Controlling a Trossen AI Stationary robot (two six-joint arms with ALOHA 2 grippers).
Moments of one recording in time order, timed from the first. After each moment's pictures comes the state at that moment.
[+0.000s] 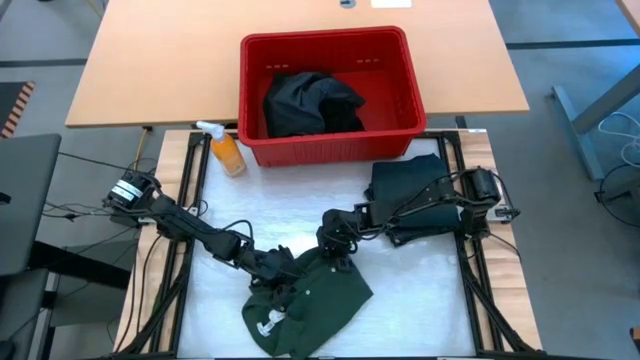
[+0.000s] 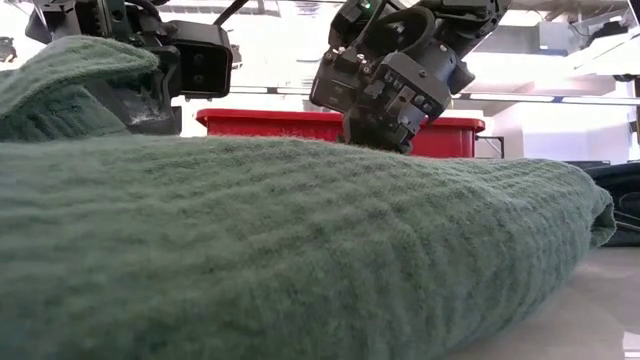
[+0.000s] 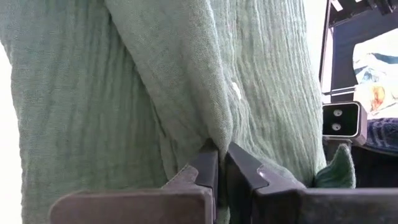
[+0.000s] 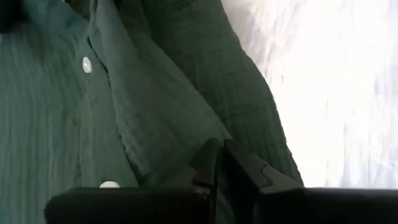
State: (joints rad) left arm -0.42 1.60 0.74 0.16 0.04 -0.95; right arm 0.09 1.87 1.12 -0.08 -0.26 0.04
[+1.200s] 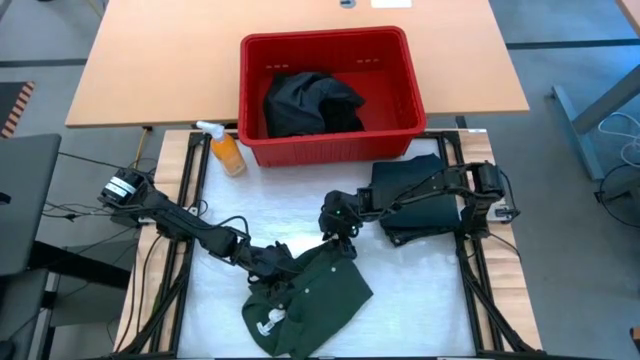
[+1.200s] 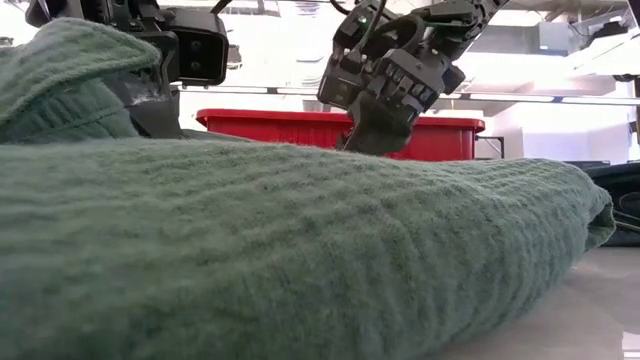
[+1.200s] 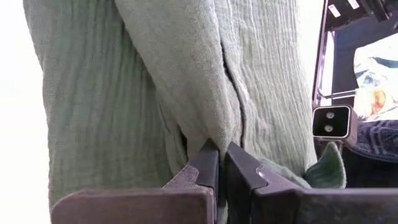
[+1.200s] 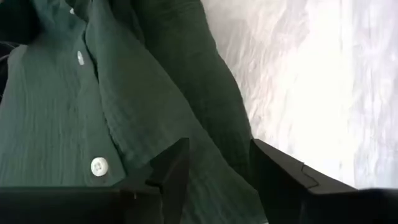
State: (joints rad) left arm -0.41 1.54 0.75 0.09 0.03 -0.95; right arm -0.01 1.82 1.12 -0.15 -0.39 0.00
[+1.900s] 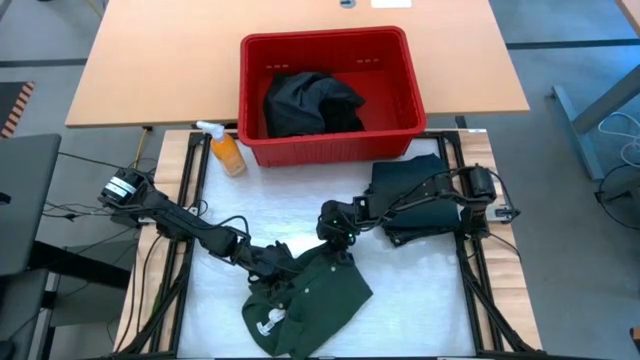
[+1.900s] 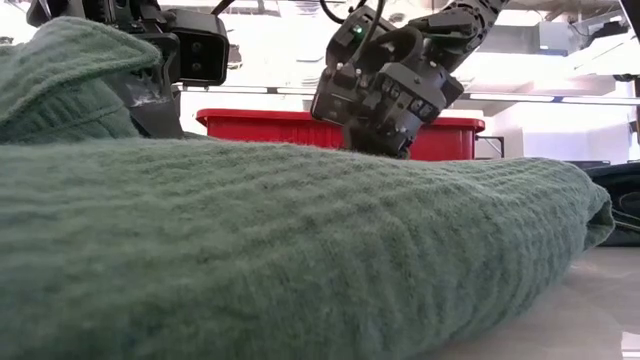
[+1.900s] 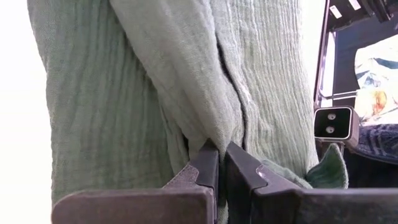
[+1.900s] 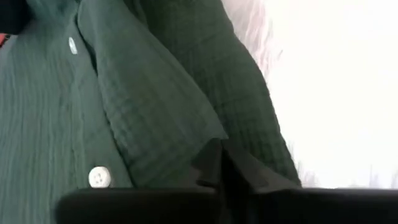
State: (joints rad) left arm -0.41 1.54 0.75 0.09 0.03 -0.95; right arm 0.02 1.89 1.12 -0.09 -0.39 0.04
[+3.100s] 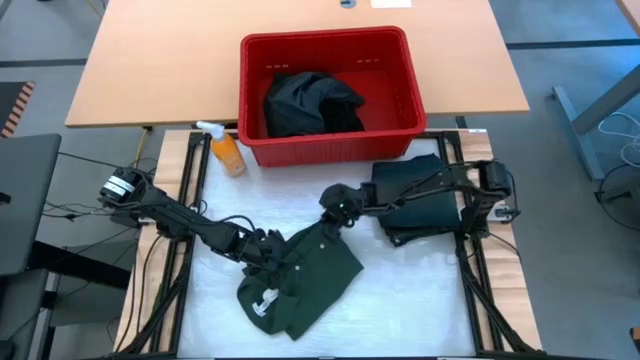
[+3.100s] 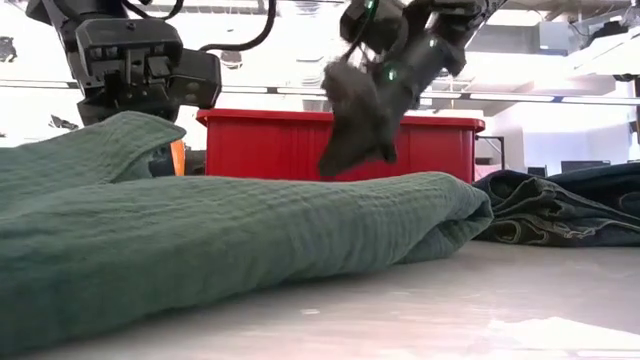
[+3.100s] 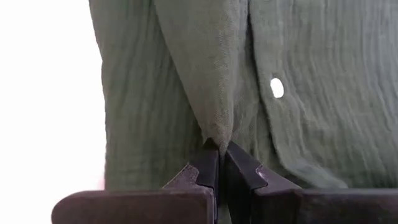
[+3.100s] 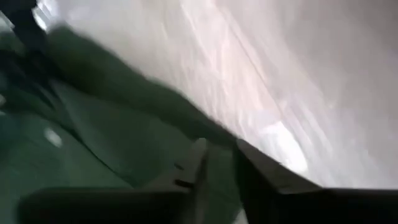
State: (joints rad) left arm -0.36 1.52 0.79 -0.27 -0.16 -0.90; right arm -0.04 1.74 1.12 -0.15 0.01 0.42
